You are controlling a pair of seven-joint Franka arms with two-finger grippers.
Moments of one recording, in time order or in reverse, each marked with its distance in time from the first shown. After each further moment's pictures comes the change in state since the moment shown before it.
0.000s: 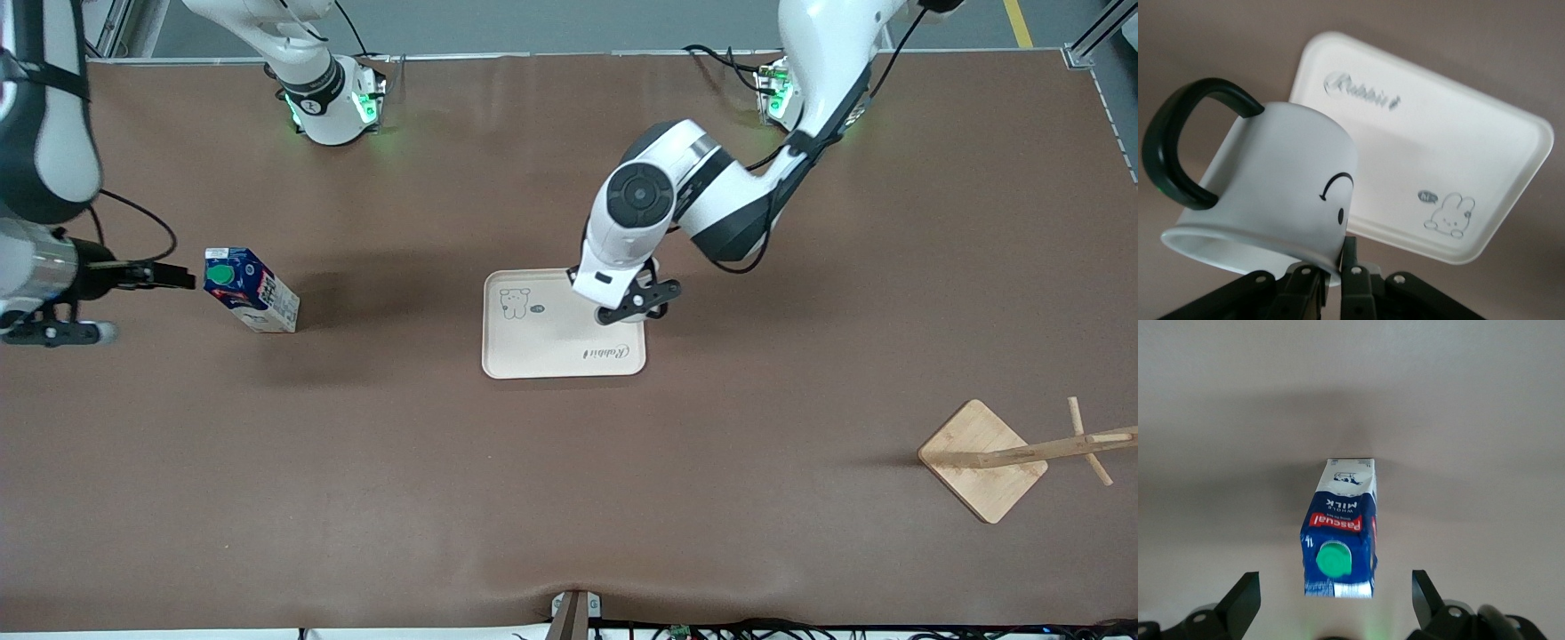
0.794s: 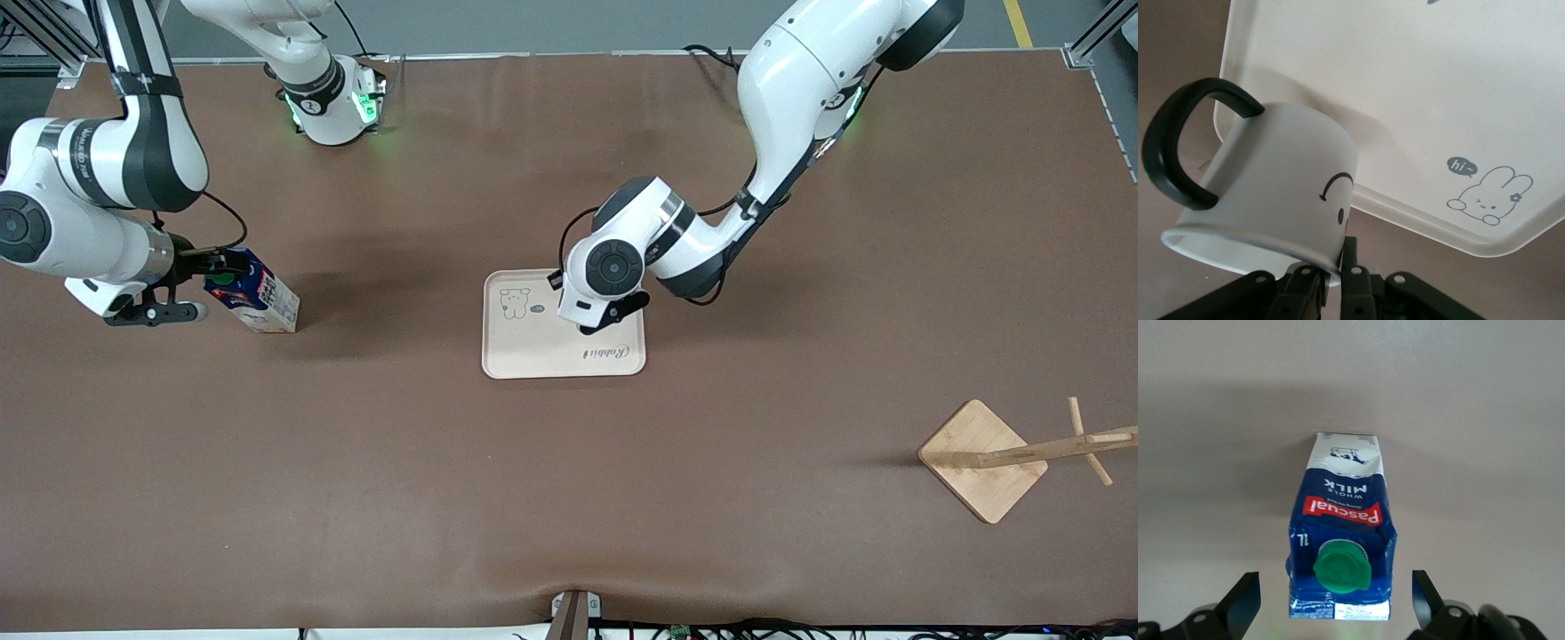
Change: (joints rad) left arm -0.028 0.173 0.003 0.050 -0.127 -0.012 -0.039; right arm 0.061 -0.097 0.009 -0.265 -0.116 0.171 0.031
